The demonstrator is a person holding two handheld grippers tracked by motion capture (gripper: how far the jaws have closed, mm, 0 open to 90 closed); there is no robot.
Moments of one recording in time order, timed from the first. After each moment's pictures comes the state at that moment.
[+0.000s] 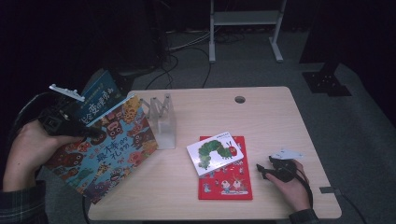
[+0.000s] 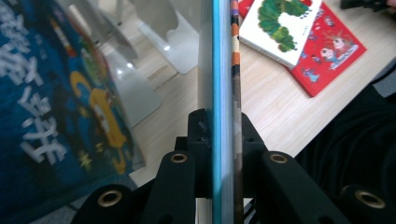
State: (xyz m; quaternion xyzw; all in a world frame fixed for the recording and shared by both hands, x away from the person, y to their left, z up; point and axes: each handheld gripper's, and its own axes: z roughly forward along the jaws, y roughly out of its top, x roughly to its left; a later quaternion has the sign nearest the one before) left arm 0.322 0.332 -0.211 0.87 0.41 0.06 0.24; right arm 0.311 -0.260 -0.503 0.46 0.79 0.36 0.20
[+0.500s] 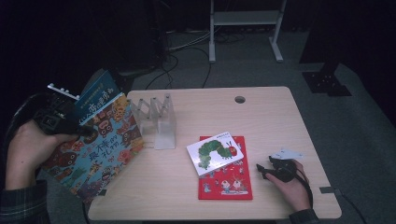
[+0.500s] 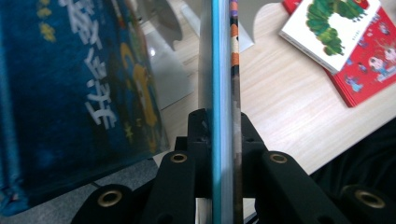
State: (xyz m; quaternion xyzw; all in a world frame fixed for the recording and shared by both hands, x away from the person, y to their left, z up) left arm 0.331 0.348 -0.221 0.84 0.49 0.09 0.21; right arm 0.311 -0.260 -0.503 0.46 0.79 0.36 0.20
